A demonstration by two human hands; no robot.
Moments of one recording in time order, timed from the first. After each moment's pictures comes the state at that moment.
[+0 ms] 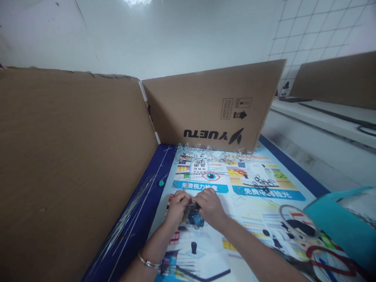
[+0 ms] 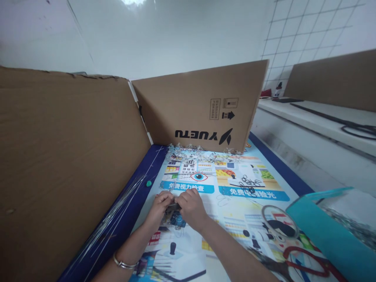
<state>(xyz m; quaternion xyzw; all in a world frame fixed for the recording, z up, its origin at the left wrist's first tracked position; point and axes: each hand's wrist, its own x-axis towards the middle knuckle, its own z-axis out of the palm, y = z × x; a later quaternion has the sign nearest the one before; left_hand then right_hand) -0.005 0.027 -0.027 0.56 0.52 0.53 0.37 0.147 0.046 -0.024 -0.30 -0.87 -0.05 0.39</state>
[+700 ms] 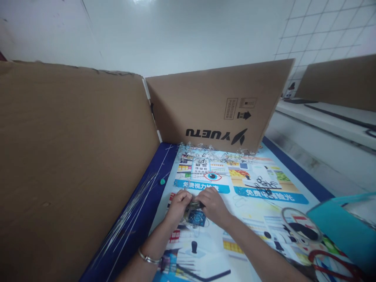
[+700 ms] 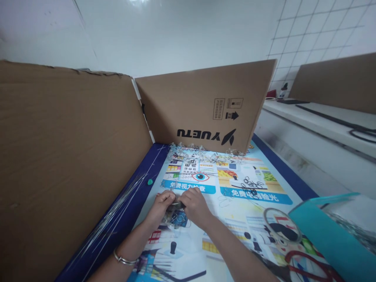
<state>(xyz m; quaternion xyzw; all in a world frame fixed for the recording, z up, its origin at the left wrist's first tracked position) -0.006 0.024 -0.016 0.57 0.50 0.51 0.41 0.156 0.052 -0.021 -0.28 -0.89 0.03 0.37</state>
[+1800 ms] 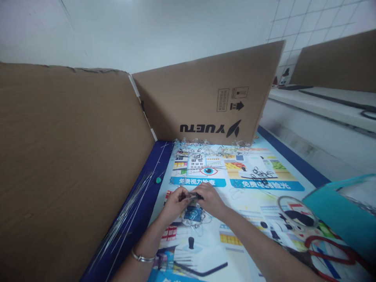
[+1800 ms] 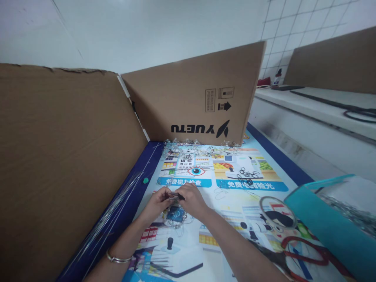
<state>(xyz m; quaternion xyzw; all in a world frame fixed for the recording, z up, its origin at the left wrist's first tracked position) -0.010 0.026 -0.026 0.60 0.48 0.44 0.47 0.158 0.059 -0.028 -0.33 -0.86 0.13 0.38</state>
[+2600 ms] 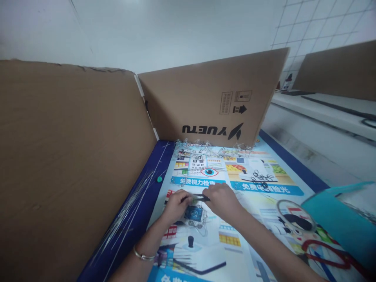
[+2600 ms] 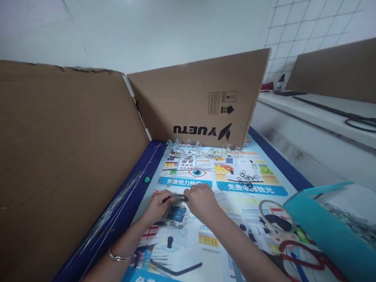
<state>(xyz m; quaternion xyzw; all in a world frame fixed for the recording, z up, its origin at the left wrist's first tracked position) -0.009 0.020 -0.015 0.71 0.50 0.40 0.28 0.182 0.037 0.029 -0.43 -0.88 -0.04 0.18</state>
